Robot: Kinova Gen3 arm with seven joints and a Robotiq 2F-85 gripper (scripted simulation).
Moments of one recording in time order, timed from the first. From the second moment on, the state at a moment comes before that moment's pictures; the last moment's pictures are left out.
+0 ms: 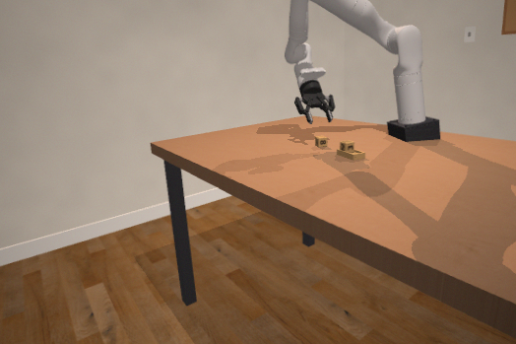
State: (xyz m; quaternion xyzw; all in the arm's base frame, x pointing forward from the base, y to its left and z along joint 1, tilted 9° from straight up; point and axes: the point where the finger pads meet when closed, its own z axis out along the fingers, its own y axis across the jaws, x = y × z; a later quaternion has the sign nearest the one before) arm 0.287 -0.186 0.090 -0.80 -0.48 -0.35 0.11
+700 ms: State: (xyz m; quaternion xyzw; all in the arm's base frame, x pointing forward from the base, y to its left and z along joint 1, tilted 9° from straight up) arm 0.285 -0.186 0.090 -0.84 -0.48 -0.26 0.06
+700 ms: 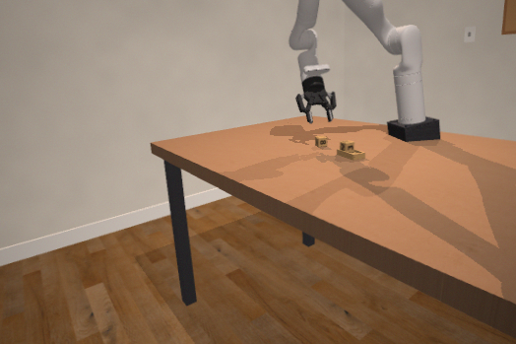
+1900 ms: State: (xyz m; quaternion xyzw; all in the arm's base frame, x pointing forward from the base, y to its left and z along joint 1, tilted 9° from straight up) arm 0.287 -0.184 0.093 -0.86 -0.49 -0.14 -0.01
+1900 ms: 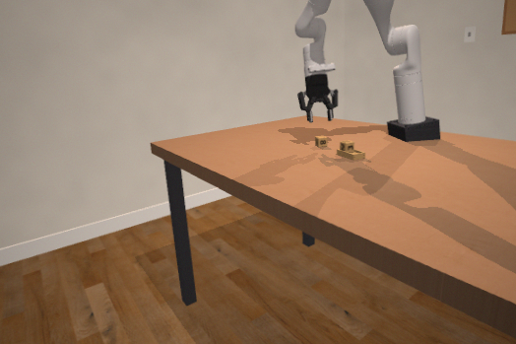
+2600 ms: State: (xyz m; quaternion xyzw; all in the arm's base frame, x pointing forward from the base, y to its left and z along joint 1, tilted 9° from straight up) arm 0.283 -0.185 0.091 -0.87 -0.48 -0.10 -0.03
